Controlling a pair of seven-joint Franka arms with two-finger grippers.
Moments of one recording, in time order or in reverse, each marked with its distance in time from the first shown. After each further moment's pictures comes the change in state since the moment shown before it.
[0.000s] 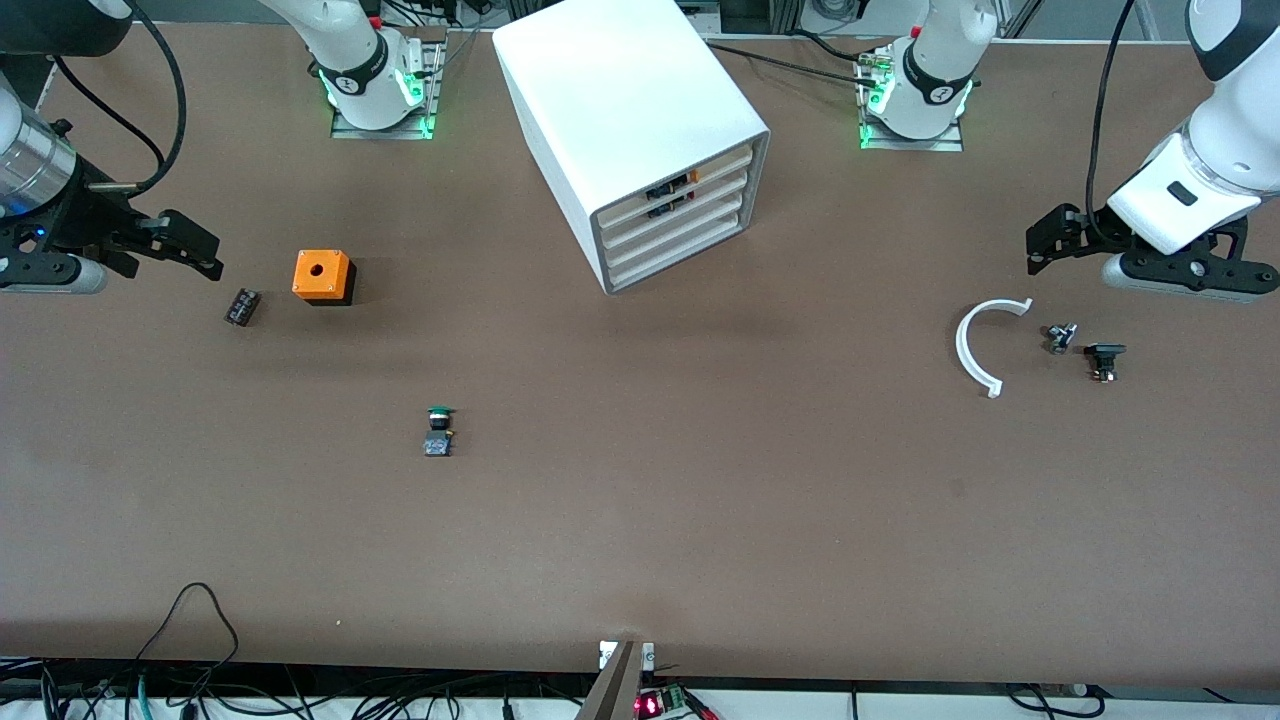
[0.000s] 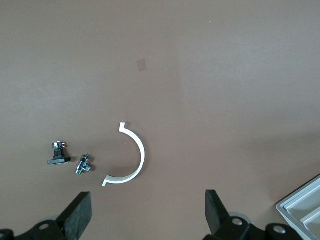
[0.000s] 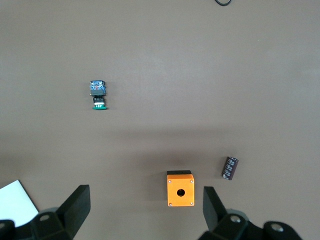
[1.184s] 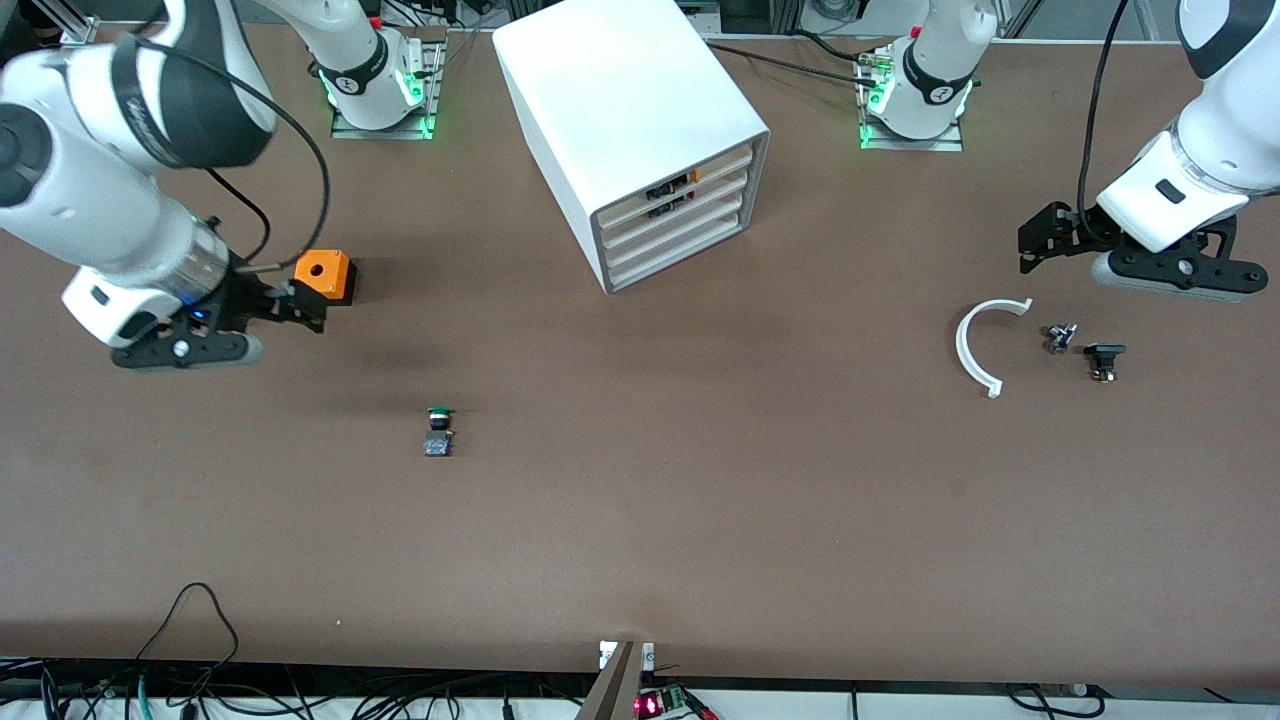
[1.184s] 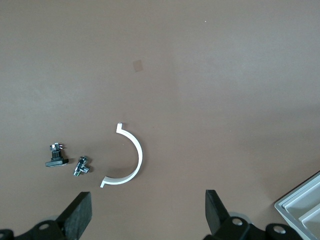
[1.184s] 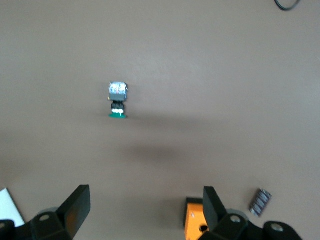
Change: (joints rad) left arm 0.000 0.000 -0.015 0.001 0.000 0.000 -0.001; right arm 0.114 0.198 0.008 -0.014 0.003 0.185 0.000
